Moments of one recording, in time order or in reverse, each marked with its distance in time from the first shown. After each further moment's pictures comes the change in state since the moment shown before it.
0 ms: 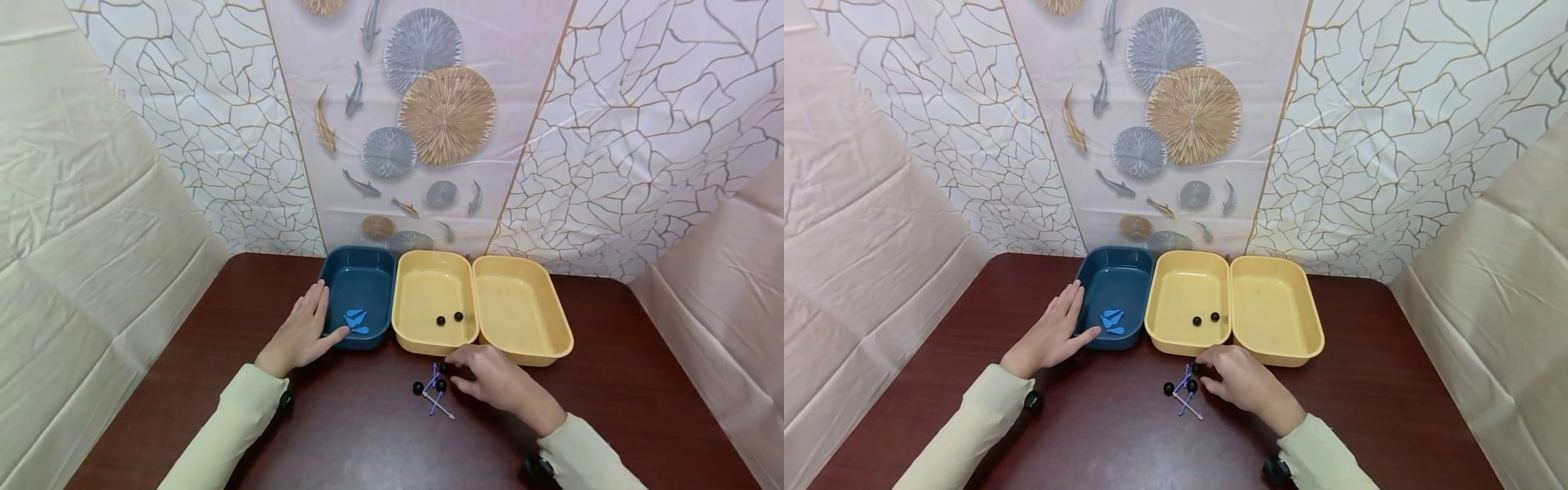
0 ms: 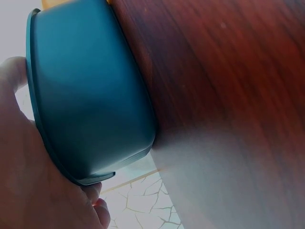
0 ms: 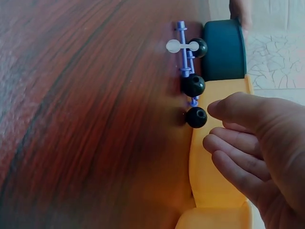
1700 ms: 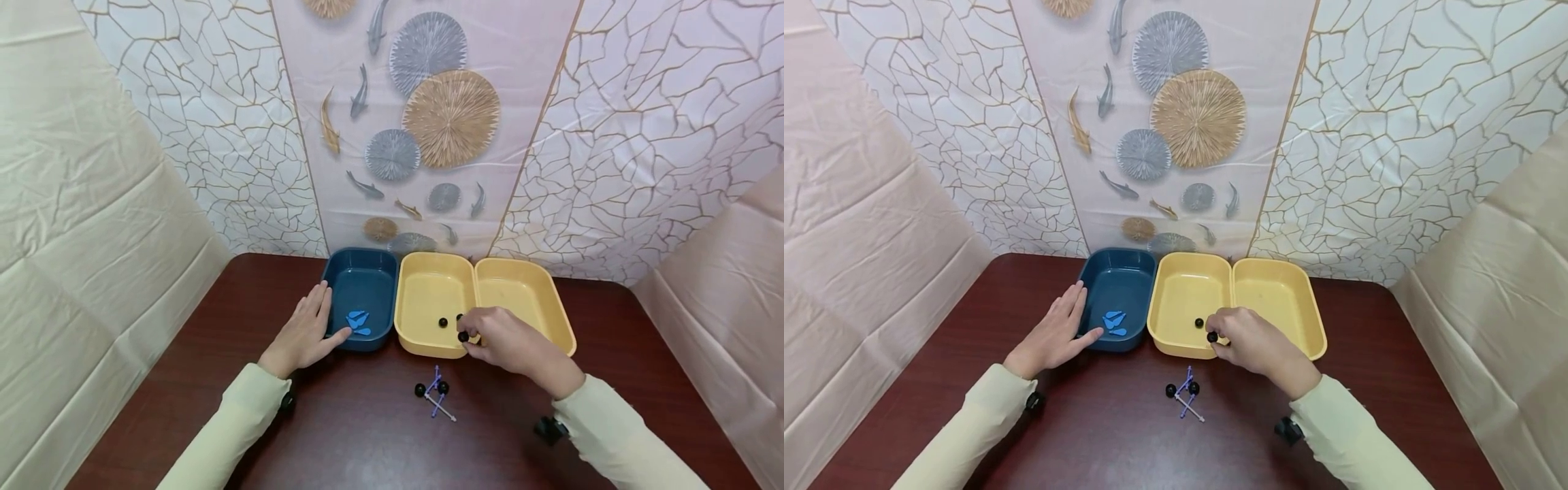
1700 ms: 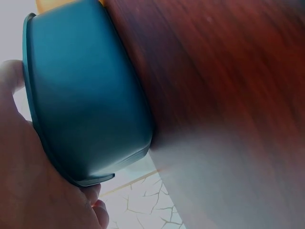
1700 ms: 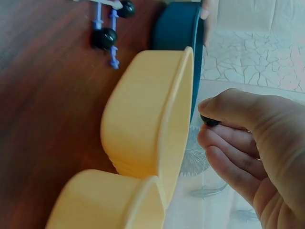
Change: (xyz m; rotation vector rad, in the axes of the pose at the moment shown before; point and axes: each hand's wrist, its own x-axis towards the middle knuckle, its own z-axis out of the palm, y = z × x) left_hand 0.000 0.000 0.001 0.016 0.006 0.001; right_hand 0.035 0.004 -0.067 -0.117 0.023 -0.134
